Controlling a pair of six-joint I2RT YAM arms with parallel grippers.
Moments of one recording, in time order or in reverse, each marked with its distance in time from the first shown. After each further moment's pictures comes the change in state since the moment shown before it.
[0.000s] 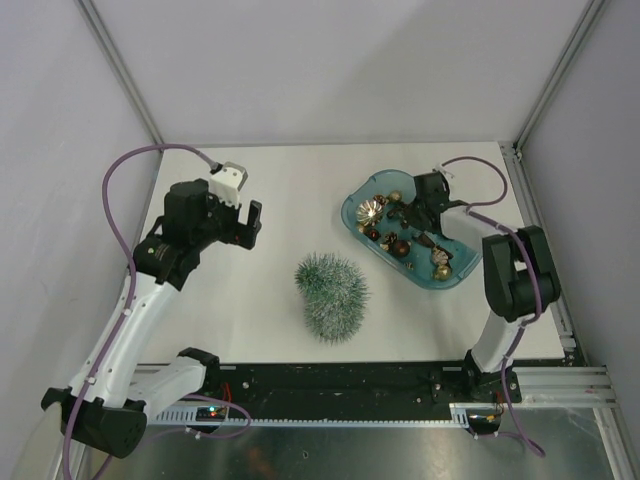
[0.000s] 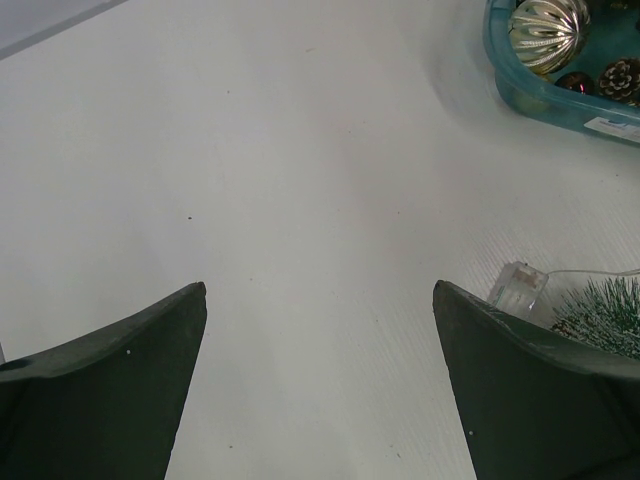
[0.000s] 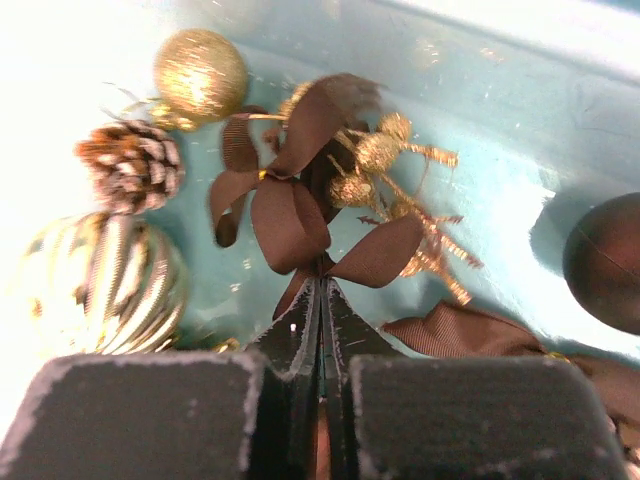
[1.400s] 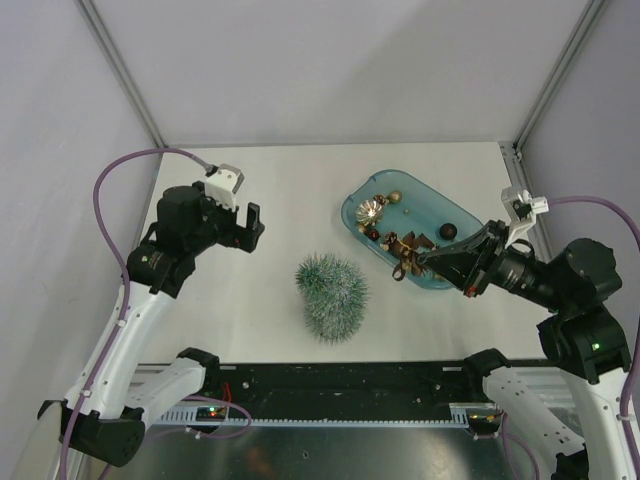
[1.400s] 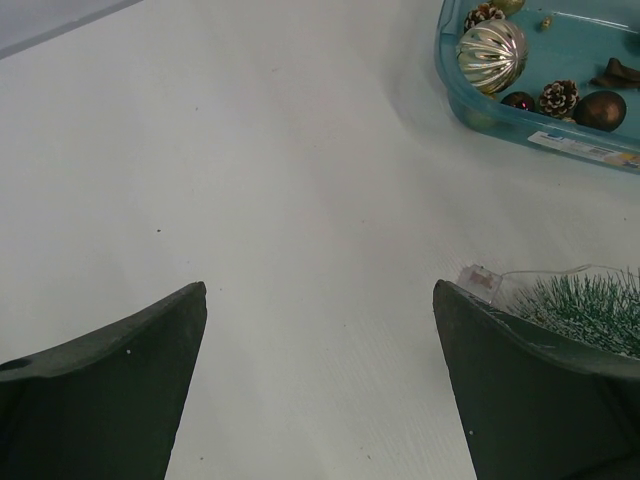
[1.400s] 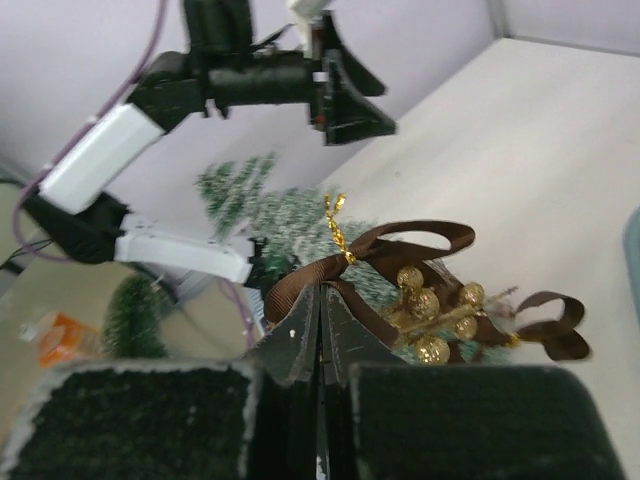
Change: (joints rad) left arm 0.000 -0.052 -0.009 0.000 0.065 -0.043; right arm 0.066 -1.201 0.050 -0.368 -0.898 -0.171
